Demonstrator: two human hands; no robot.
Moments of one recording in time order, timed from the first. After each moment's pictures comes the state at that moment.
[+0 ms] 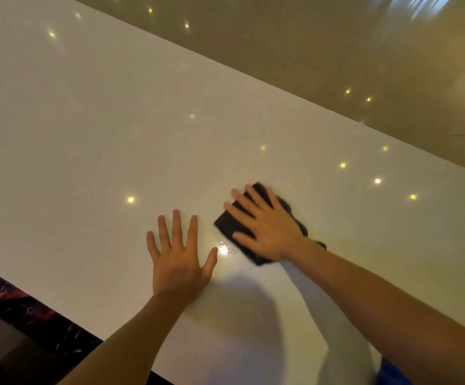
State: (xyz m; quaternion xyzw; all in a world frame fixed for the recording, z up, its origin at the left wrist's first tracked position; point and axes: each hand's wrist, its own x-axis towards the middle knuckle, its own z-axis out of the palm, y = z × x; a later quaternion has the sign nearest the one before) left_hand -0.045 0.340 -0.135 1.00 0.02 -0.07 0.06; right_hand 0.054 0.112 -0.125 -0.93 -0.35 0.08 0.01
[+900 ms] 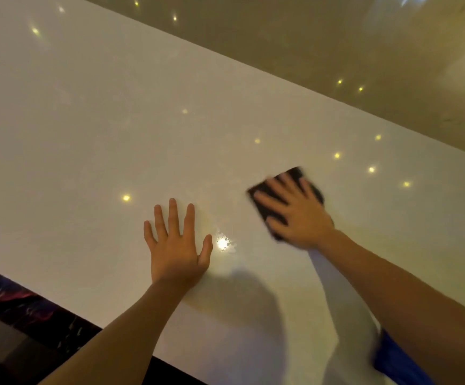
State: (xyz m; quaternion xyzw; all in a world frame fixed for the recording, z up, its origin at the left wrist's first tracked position) left_hand -0.046 0.342 -0.129 0.99 0.03 -0.08 0.09; right_hand 0.038 0.048 -0.122 -0.97 -0.26 0.04 0.02
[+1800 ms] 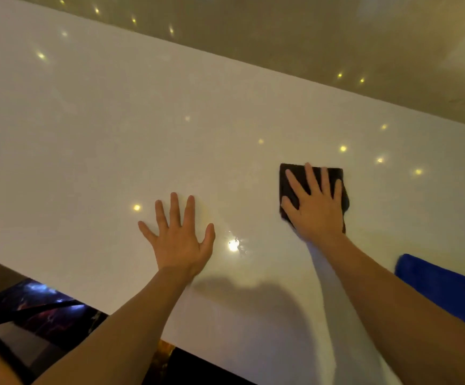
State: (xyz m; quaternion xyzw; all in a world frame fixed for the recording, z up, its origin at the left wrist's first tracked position) left_hand -0.047 0.342 -0.124 0.99 0.06 -0.11 0.08; right_hand -0.002 0.051 -0.118 -1.00 0.01 0.03 0.05
